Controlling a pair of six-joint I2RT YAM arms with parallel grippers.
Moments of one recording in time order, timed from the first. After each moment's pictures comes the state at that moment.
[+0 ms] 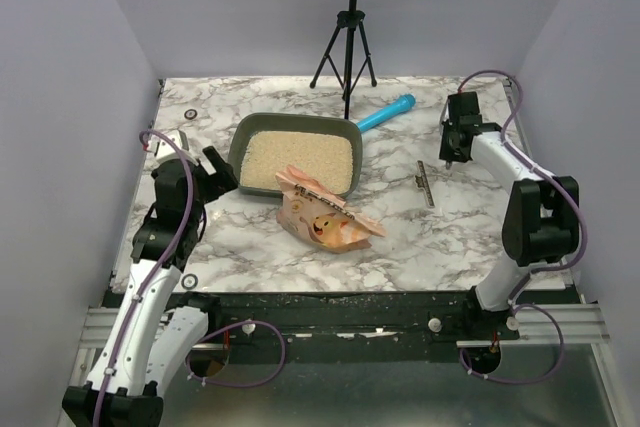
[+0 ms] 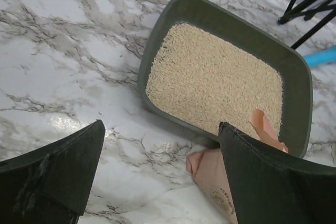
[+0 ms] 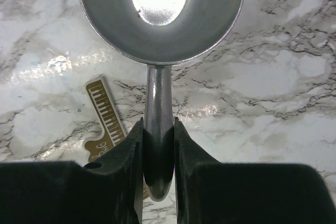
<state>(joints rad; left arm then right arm) -0.17 0.70 0.78 -0.45 -0.25 -0.48 0.10 1.70 1.26 -0.49 0.25 0.20</state>
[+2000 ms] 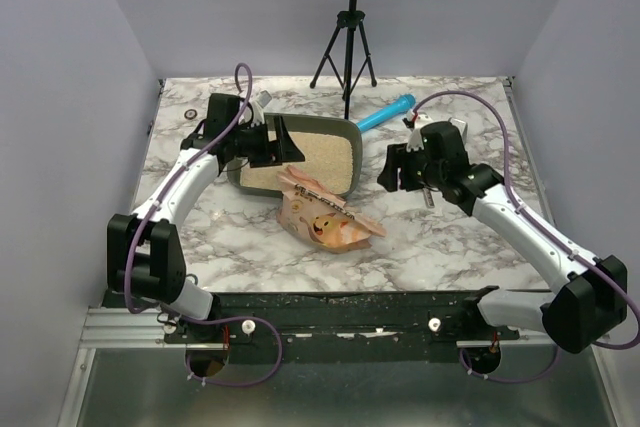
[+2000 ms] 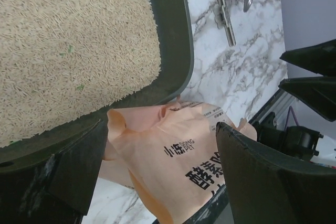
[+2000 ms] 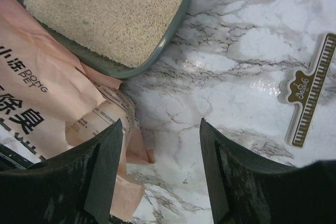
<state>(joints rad) -0.18 1.50 1.18 -0.41 0.67 -0.39 0.48 1.24 1.03 -0.45 -0.10 0.26</state>
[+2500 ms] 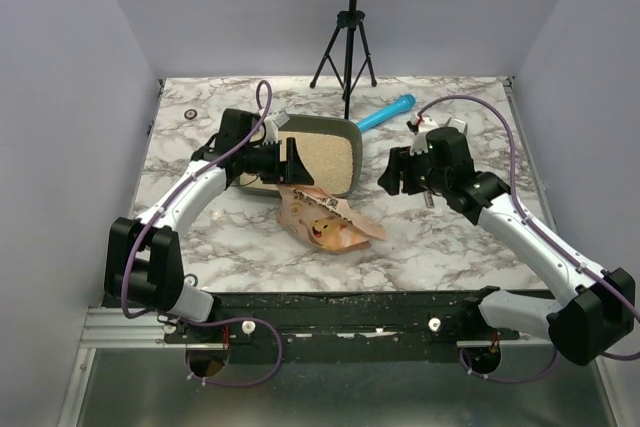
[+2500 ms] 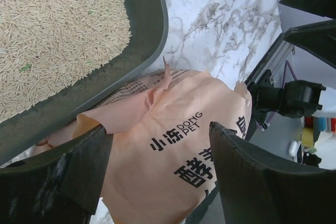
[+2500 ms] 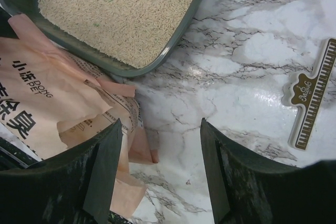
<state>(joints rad) -0.27 1.48 1.08 -0.41 0.77 -0.32 0.49 1.18 0.97 -0.41 -0.11 0.26</state>
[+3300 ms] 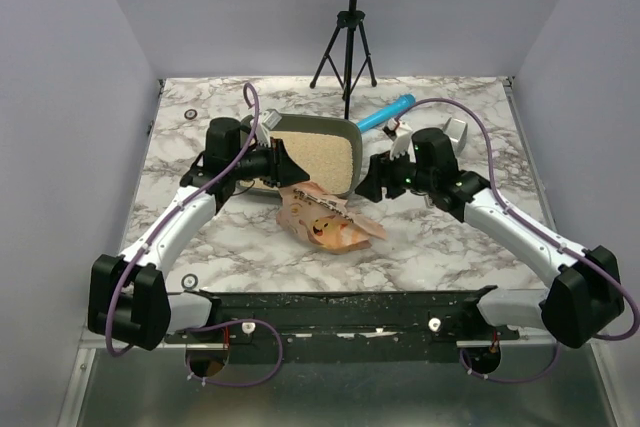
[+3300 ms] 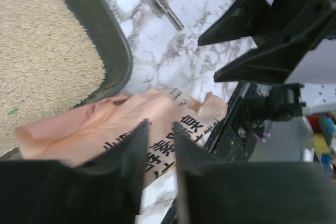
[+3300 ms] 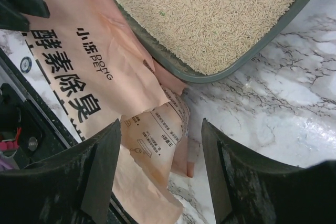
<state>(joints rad) -0.28 1.28 0.89 -0.07 0.85 -0.41 0.53 1.25 0.92 -0.24 -0.36 0.23</state>
